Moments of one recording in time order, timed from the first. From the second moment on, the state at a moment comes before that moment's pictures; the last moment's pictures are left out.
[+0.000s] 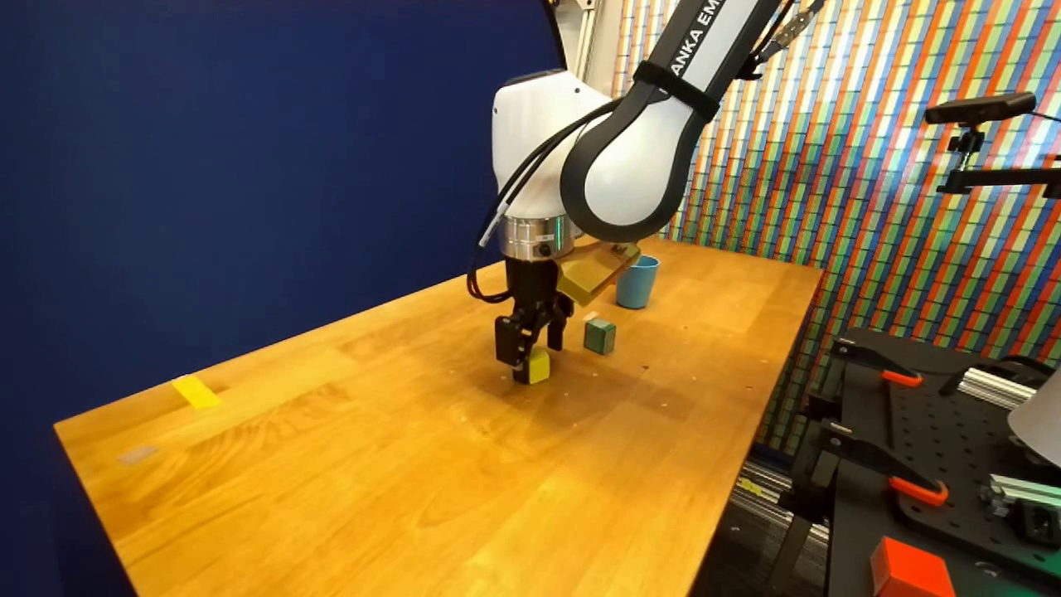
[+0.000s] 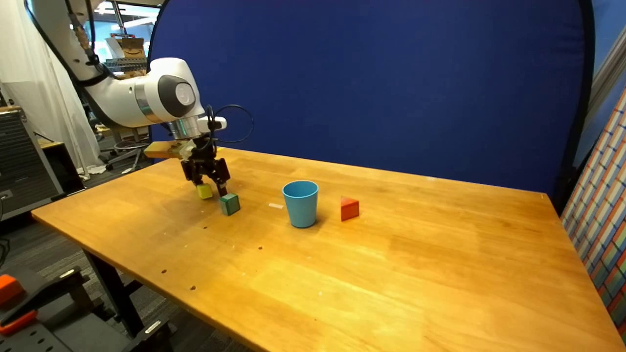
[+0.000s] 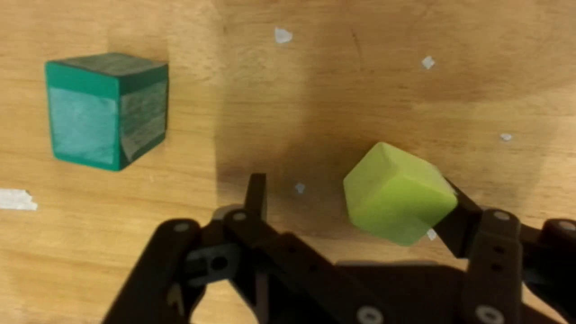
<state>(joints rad) 0.39 0.59 -0.05 -2.09 -0.19 2.66 0.44</state>
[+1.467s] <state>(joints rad) 0.28 0.21 -0.24 -2.23 -0.63 2.48 0.89</state>
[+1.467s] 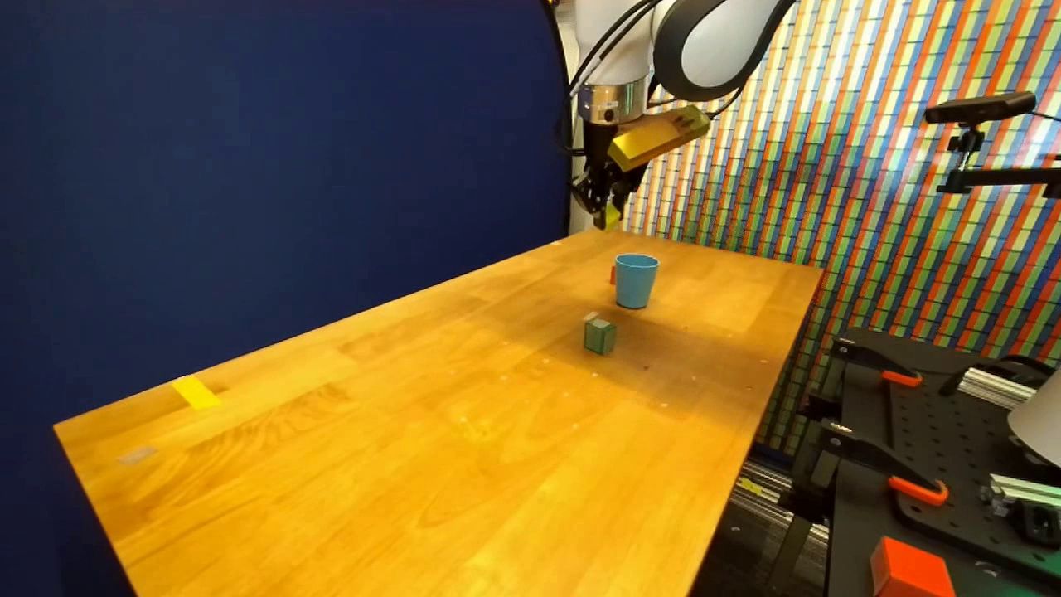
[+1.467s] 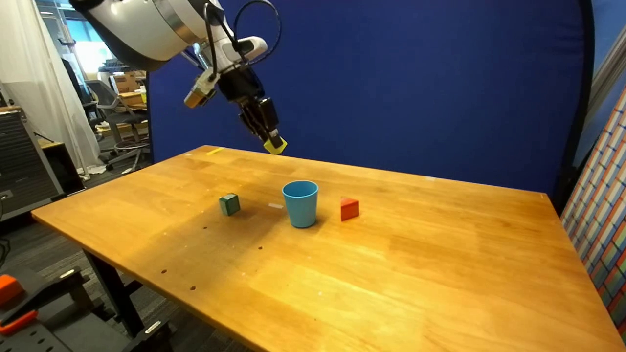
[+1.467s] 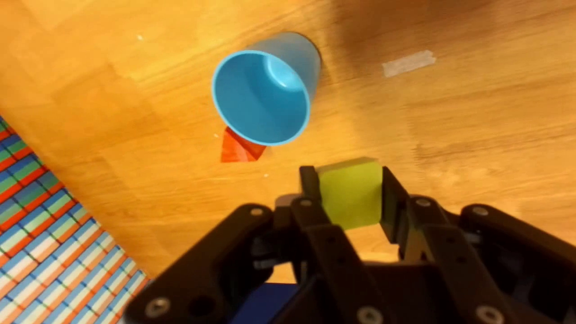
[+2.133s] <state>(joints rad) 0.11 0.16 -0.19 -2.32 -0.65 2.47 0.95</state>
